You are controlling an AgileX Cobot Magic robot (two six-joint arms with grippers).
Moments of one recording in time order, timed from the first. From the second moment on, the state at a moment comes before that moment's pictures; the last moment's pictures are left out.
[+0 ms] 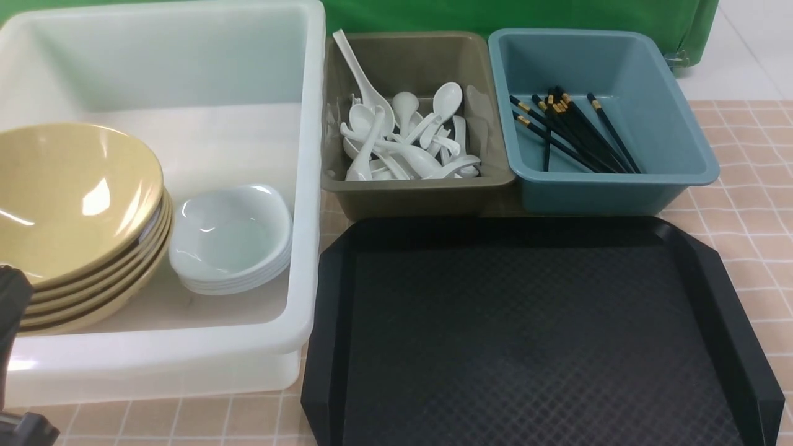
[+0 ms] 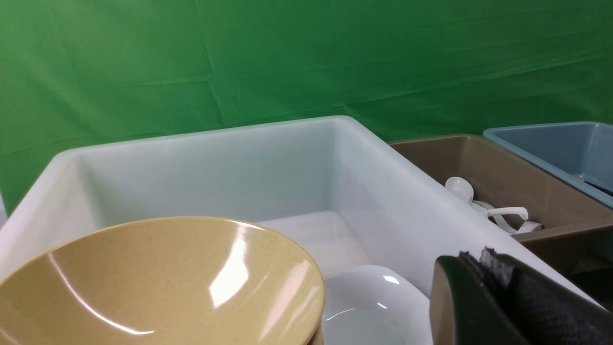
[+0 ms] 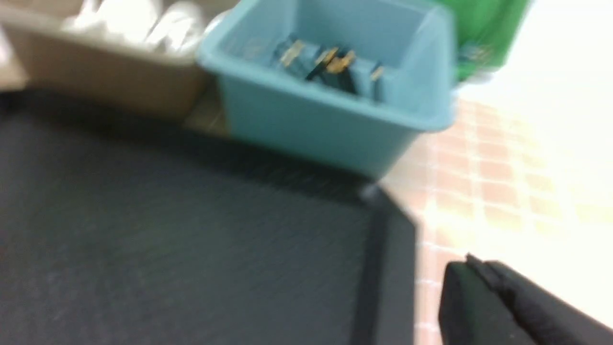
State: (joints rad) right arm 0.13 0.21 -0.14 -0.24 0.25 0.11; left arm -0.15 0.16 -0.25 -0.14 0.17 0.19
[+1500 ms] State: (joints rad) right arm -0.07 -0.01 0.03 -0.02 0.31 -0.06; left arm -0.07 0.07 -0.14 -0.15 0.13 0.18
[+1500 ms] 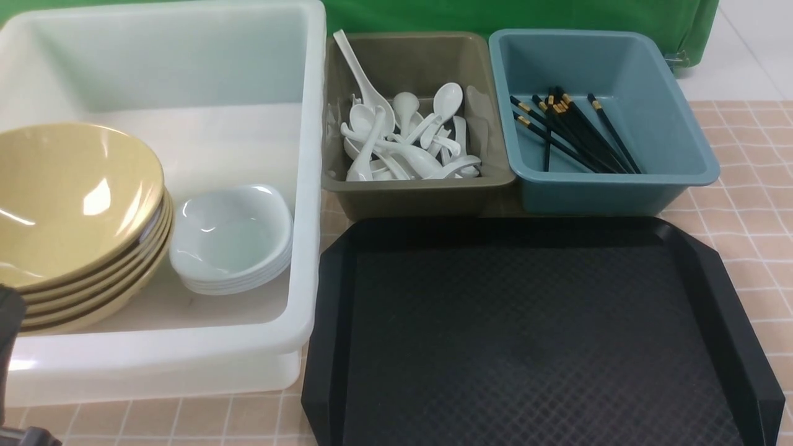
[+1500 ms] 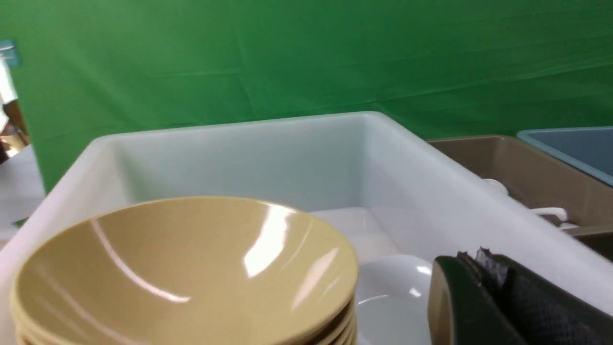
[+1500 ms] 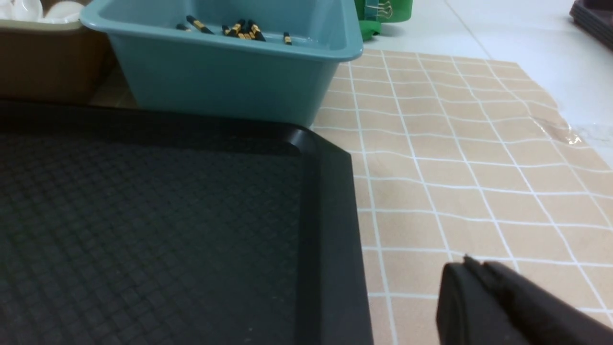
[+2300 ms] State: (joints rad) right arm -0.07 -0.01 0.03 -0.02 0.32 -0.06; left arm -0.04 -0.01 0.02 -0.15 0.33 -0.02
